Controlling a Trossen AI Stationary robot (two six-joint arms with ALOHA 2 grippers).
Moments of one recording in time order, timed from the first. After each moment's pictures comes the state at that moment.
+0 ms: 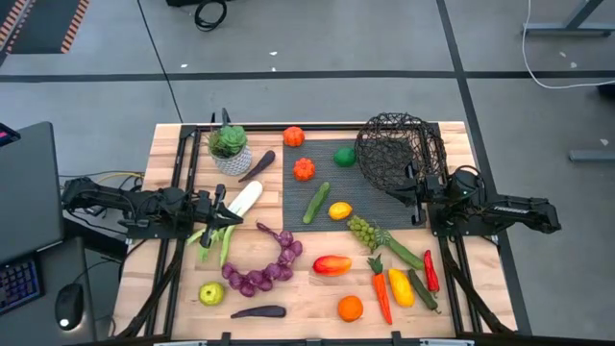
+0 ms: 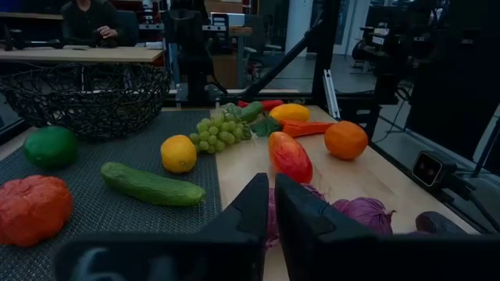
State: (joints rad) left arm -0.16 0.22 0.01 0.16 -0.01 -0.04; right arm -0.19 0.01 0.01 0.16 -0.18 0.03
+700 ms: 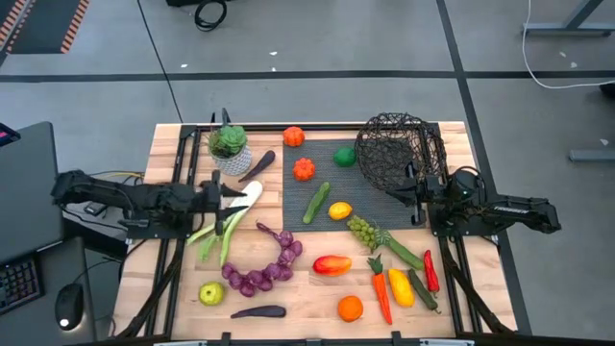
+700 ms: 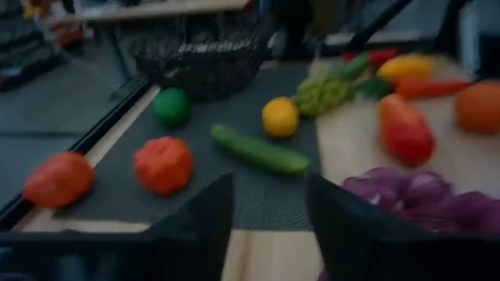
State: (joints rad) left arm -0.14 0.49 0.27 -0.06 -0.33 0.01; right arm -0.19 0.01 0.01 0.16 -0.18 -0.02
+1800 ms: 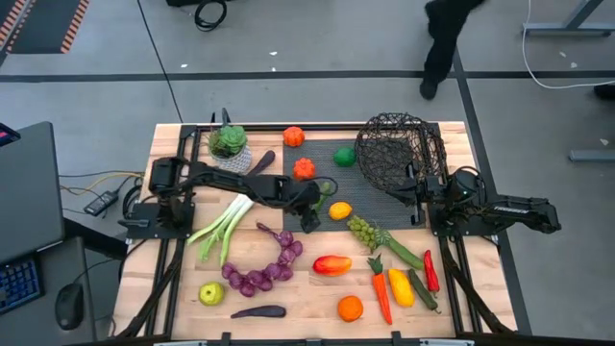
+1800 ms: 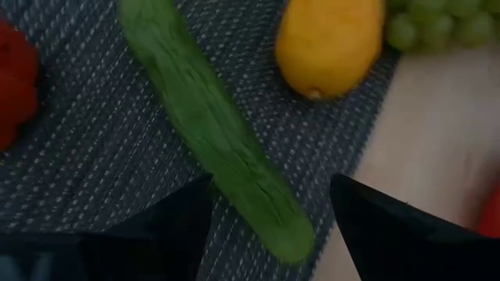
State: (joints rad) left arm 0.03 1.90 1.26 -0.37 -0.09 -0.48; right arm -0.19 0.01 0.01 0.16 -0.18 -0.02
